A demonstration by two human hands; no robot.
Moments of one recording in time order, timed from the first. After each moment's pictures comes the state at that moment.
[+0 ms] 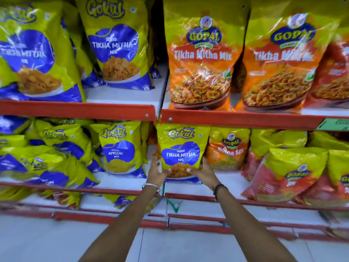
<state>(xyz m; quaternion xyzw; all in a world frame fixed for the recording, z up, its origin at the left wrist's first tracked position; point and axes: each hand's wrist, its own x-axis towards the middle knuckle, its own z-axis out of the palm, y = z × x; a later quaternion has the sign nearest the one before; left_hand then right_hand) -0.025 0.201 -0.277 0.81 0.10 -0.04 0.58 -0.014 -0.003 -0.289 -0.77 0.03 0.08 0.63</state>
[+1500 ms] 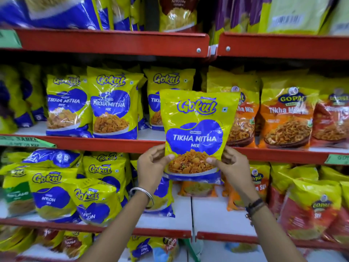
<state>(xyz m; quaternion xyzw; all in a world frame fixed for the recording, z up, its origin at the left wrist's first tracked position) -0.077 0.329 -0.056 0.66 -0.07 0.21 0.72 -0.091 0.107 -0.051 -0.74 -0.13 -0.20 0.63</state>
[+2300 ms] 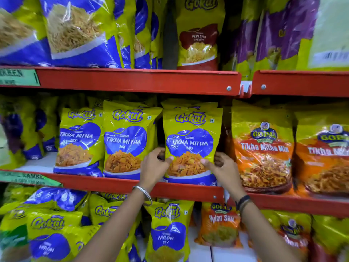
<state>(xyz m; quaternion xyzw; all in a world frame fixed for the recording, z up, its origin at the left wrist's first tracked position) 0.065 0.391 0.000 0.84 0.00 0.25 0.48 0.058 0.174 -0.015 -0.80 -0.08 -0.23 0.54</state>
